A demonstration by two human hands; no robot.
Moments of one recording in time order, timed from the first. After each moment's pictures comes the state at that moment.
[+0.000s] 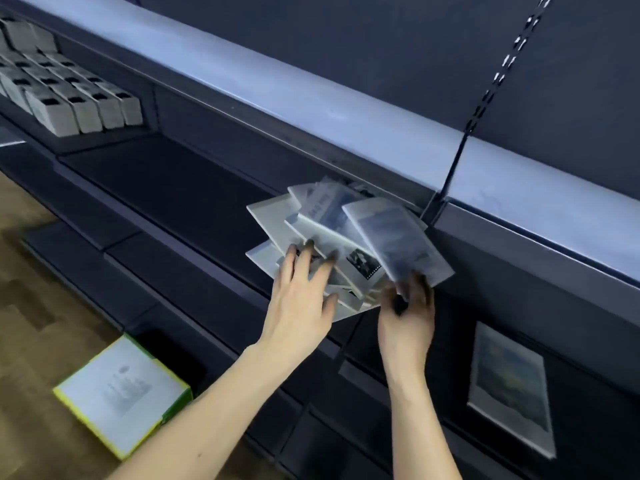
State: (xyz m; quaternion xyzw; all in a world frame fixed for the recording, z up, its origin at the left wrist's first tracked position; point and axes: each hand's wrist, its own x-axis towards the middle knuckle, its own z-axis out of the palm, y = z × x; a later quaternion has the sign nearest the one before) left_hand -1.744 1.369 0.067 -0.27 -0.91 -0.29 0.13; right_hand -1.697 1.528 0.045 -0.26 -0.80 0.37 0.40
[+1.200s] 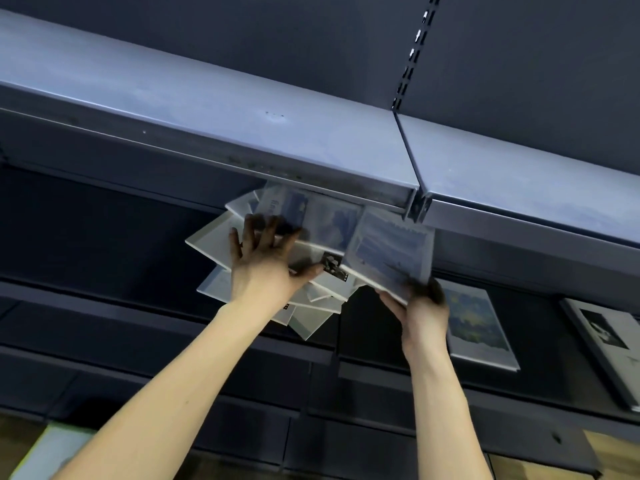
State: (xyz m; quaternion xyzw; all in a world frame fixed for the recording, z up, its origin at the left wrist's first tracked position) left_hand -1.866 1.382 0.079 -0.38 -0.89 -0.20 0.12; right_hand -1.686 1.527 0.084 -0.36 -0.45 0.70 0.42
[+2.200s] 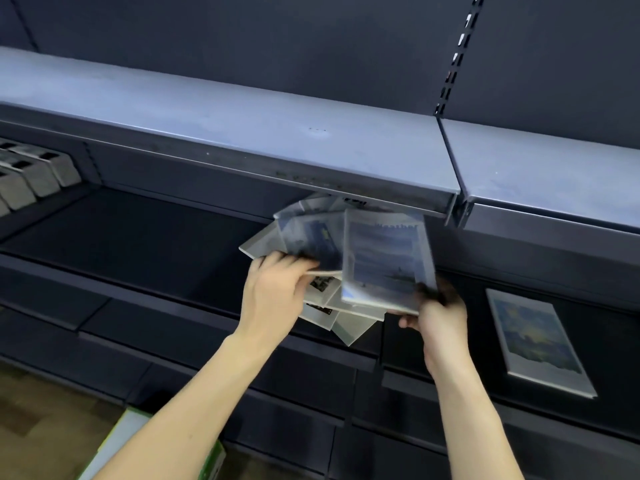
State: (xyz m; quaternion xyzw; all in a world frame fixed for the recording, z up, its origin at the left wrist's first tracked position) left_hand -1.851 1.322 0.080 -0.40 -0.81 -0.34 0.26; right_hand -1.705 1.497 0.089 -0.37 -0.57 0.65 0.33
